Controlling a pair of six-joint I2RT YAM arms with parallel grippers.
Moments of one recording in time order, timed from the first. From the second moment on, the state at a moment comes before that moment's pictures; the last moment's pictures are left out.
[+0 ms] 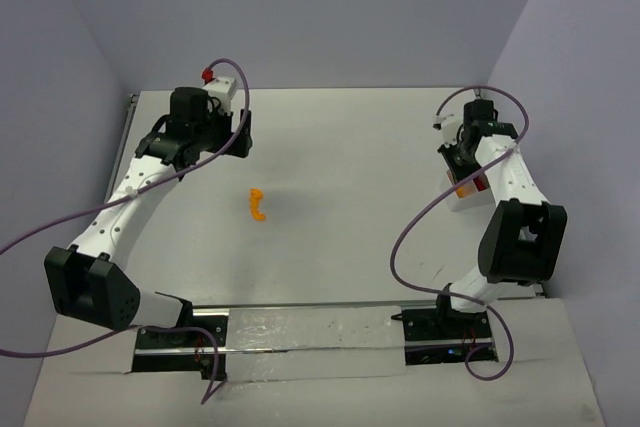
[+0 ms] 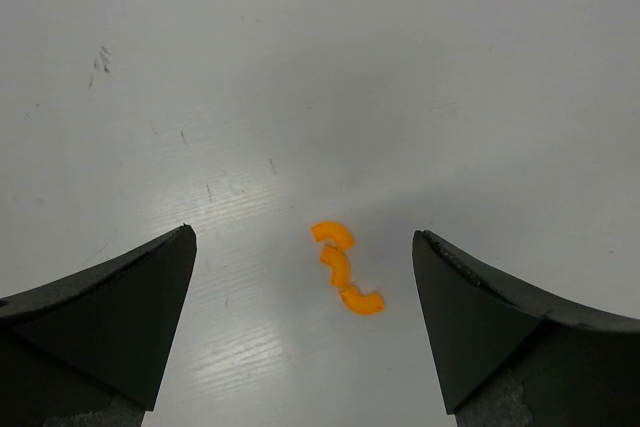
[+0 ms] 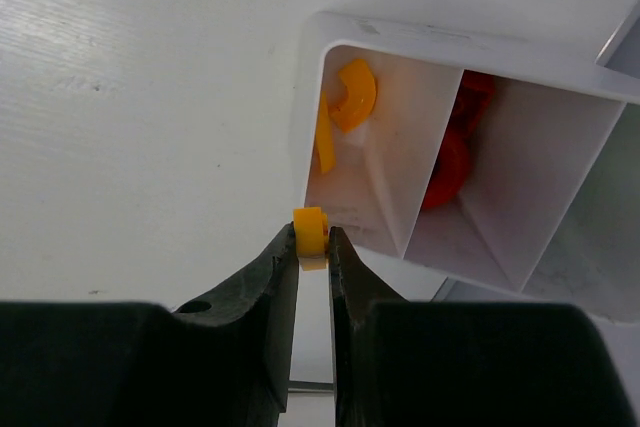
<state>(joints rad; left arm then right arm) -0.31 1.38 1.30 -0.52 0.05 -0.03 -0.14 1.54 1.27 -0.92 0.00 -0.53</state>
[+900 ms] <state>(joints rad) -0.31 1.45 1.25 -0.60 0.00 0.06 -0.13 1.66 1.38 -0.90 0.07 -0.44</state>
